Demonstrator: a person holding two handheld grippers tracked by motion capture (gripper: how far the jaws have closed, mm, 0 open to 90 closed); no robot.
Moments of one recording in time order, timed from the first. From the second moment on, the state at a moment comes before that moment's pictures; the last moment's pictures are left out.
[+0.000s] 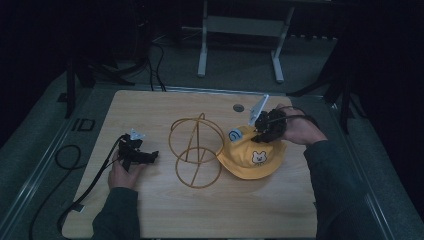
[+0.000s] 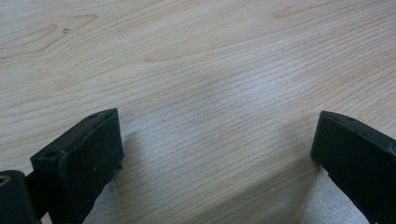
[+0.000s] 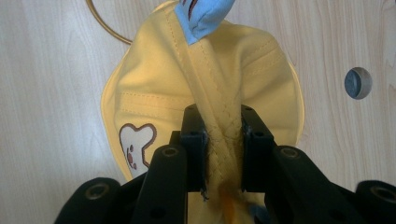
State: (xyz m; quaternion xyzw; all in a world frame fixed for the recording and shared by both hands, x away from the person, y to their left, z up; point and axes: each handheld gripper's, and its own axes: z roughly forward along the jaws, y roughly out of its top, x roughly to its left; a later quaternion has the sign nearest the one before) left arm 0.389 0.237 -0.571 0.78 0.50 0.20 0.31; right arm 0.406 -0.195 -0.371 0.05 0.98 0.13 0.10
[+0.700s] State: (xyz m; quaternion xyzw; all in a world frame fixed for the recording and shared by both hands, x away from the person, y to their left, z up) left arm 0.389 0.237 -0.571 0.79 0.50 0.20 0.31; right arm 0.386 -0.205 -0.344 0.02 0.98 0.13 0.12
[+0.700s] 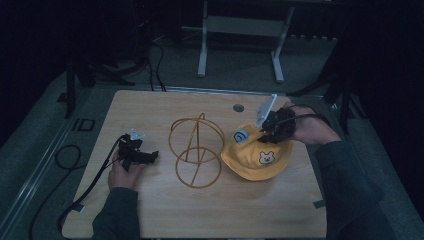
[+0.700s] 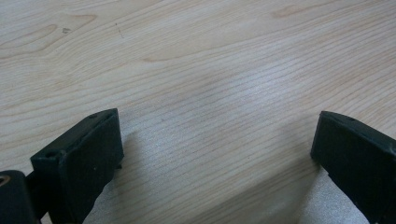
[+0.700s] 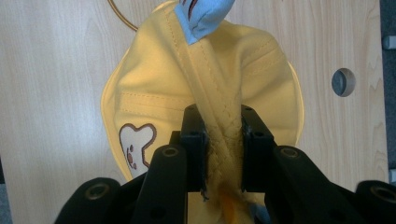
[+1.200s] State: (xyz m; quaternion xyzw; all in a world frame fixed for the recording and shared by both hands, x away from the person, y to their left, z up) left arm 0.389 0.237 -0.571 0.79 0.50 0.20 0.31; right arm 0.383 -0.216 -0.323 0.03 0.98 0.14 0.12
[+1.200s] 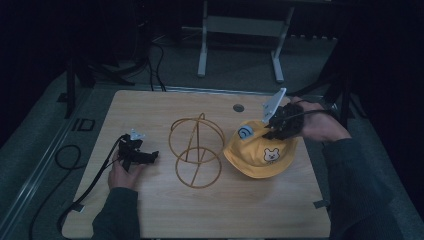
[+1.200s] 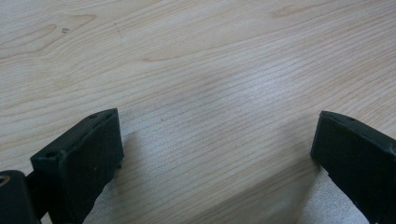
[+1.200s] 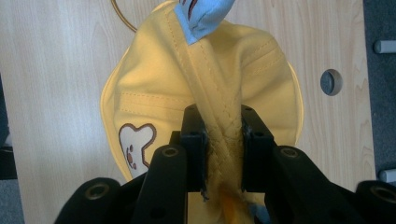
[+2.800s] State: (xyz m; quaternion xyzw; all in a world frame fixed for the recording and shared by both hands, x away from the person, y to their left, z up) left arm 0.388 0.237 -0.572 0.79 0.50 0.20 0.31; right arm 0.377 -0.237 -0.261 0.03 0.97 0.19 0.14
